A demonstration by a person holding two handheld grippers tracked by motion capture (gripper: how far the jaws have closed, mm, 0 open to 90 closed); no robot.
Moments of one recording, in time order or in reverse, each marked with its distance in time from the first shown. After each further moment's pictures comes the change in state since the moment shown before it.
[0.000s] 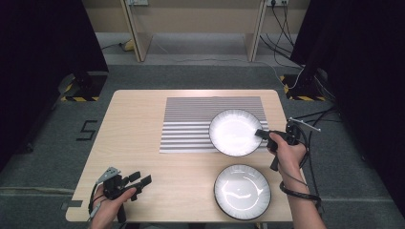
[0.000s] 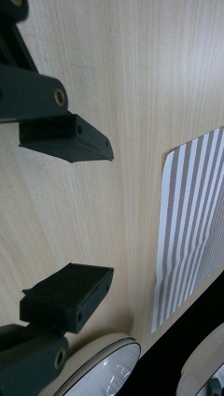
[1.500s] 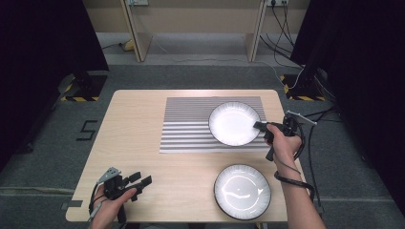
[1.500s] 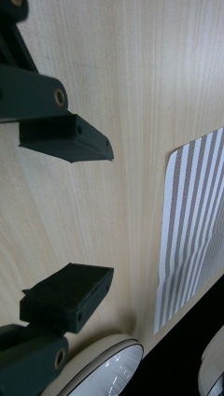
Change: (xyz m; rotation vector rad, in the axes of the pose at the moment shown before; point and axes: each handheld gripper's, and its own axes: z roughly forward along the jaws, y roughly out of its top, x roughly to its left) left arm 0.001 -0.001 0.001 0.007 -0.001 0.003; right arm 0.005 0.020 0.019 -0.034 -0.013 0.042
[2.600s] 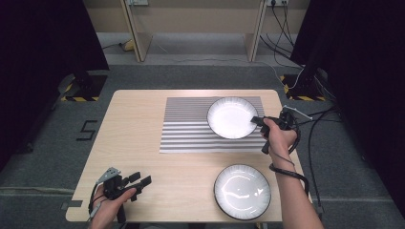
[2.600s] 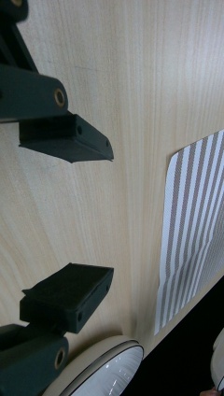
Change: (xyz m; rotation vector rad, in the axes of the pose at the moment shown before) left arm 0.002 -0.001 0.000 0.001 0.000 -0.003; right arm 0.005 0.013 0.018 -0.019 -0.006 0.025
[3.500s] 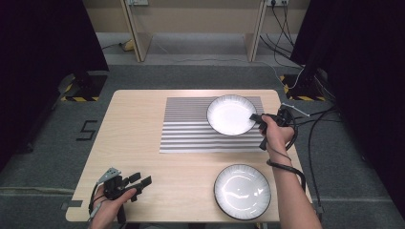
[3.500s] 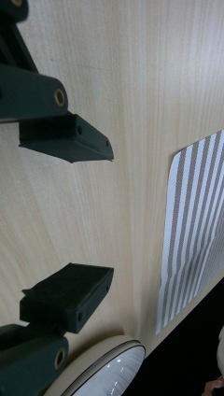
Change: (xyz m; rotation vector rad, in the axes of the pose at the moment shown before) left arm 0.000 -0.001 0.000 0.006 -0.001 0.002; right arm 0.001 0.008 0.013 -0.007 -0.015 0.016
